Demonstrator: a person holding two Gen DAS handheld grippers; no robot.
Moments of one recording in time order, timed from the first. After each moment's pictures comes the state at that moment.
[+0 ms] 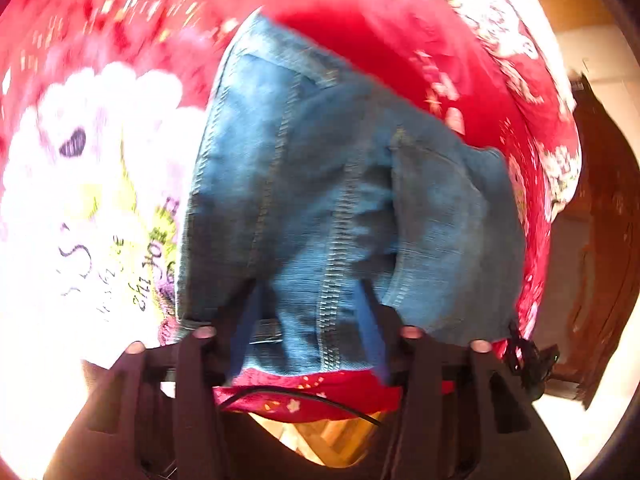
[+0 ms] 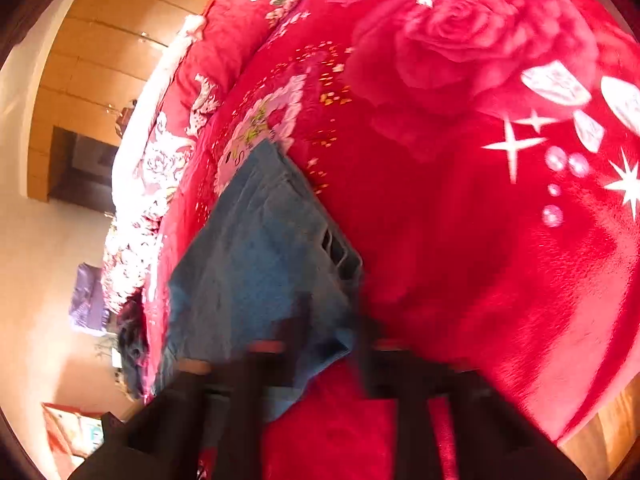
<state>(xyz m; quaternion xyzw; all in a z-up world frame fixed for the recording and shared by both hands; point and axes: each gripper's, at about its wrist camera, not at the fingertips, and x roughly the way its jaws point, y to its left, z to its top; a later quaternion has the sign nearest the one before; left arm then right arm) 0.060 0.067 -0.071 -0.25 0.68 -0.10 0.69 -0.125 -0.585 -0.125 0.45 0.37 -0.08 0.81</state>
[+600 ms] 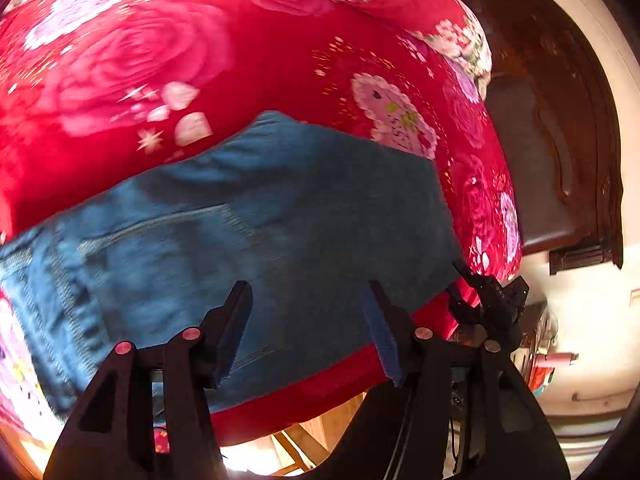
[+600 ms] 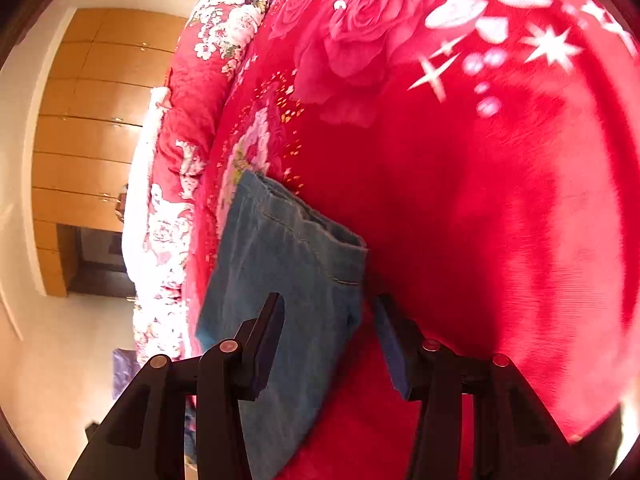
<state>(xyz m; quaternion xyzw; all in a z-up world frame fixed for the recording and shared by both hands) 0.106 -0.173 0.037 -0.04 0.65 -0.32 0.69 -0.147 -0.571 -0.155 0.59 0.28 -0.12 0.75</state>
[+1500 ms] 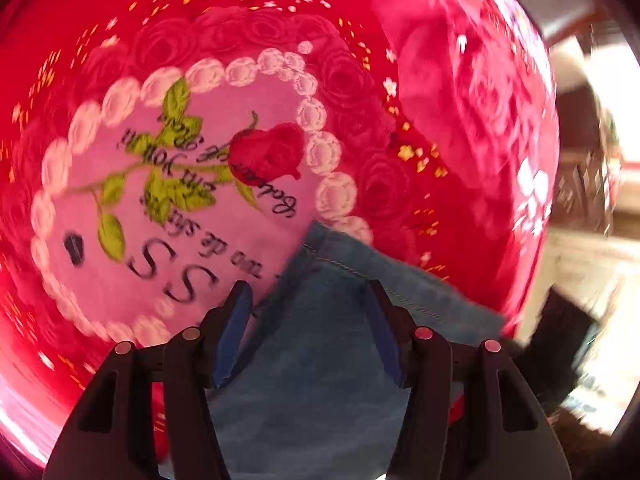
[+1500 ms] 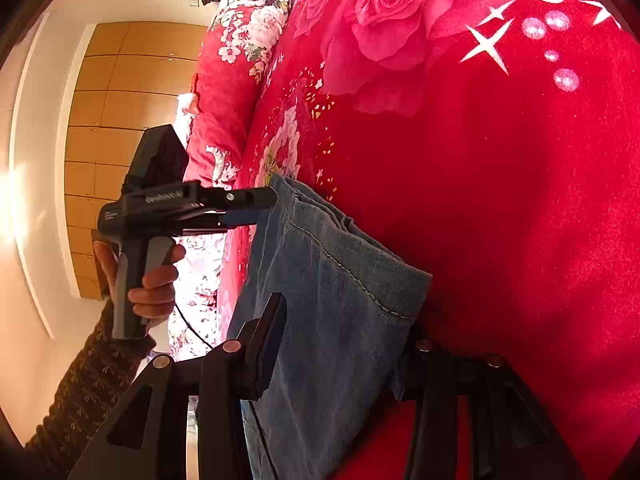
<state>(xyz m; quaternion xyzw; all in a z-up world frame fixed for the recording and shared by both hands) 0.148 -0.542 -0.069 0.37 0.64 -0.48 0.48 -0.126 -0.573 -0.170 0.61 0.23 -0.07 0.75</state>
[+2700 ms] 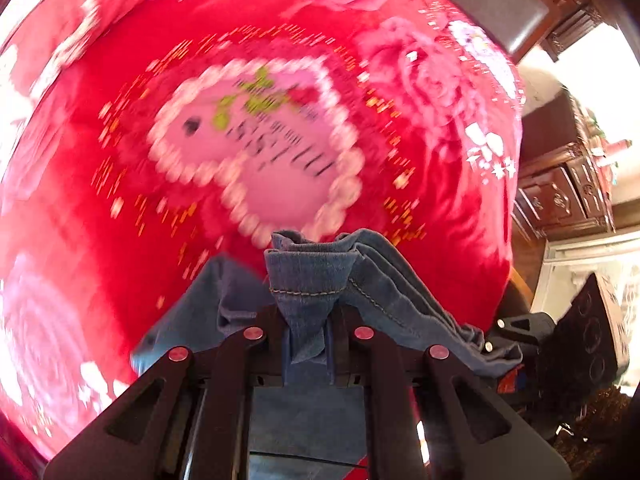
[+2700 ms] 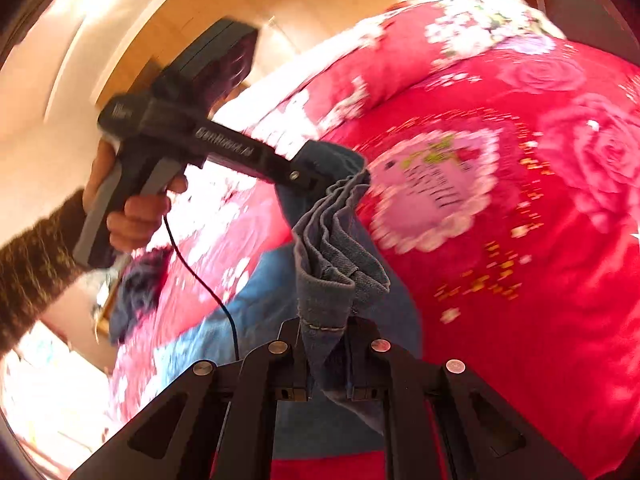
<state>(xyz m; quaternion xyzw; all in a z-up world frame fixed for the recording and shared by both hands) 0.117 -0.372 0.026 0.31 0.59 -0.47 0.58 -0.080 -0.433 -0.055 0.28 0.30 0.01 0.91</state>
